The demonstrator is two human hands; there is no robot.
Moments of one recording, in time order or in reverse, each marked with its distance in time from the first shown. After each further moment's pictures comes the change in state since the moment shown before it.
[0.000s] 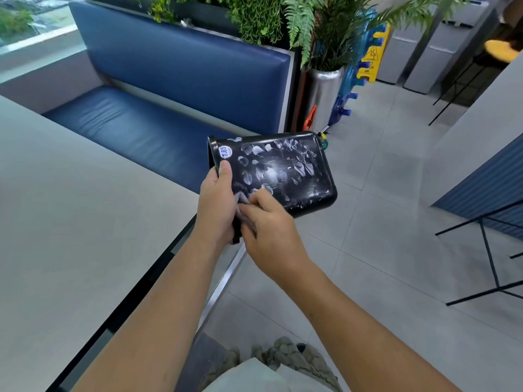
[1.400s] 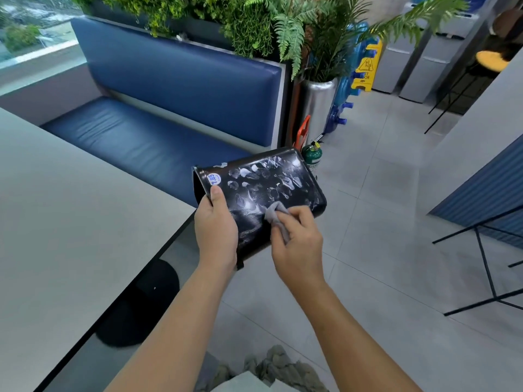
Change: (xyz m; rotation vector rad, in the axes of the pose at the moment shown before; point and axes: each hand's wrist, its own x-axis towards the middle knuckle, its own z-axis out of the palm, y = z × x) left_hand -0.031 -0.025 0.030 0.143 0.249 0.082; right_hand -0.029 0.054 -0.034 0.017 0.335 0.185
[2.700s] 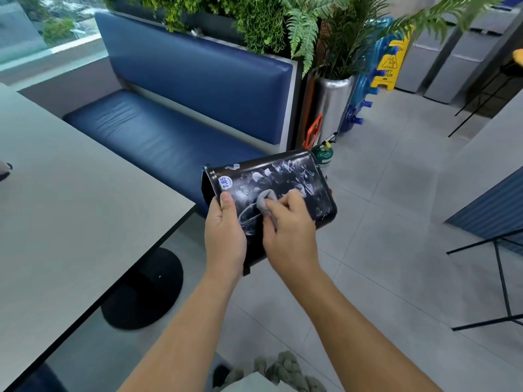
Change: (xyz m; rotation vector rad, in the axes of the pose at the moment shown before) left_hand -0.032 -0.013 0.030 -0.114 -0.073 0.061; right_hand 0.035 0.003 -0.021 -0.036 -0.111 -0.083
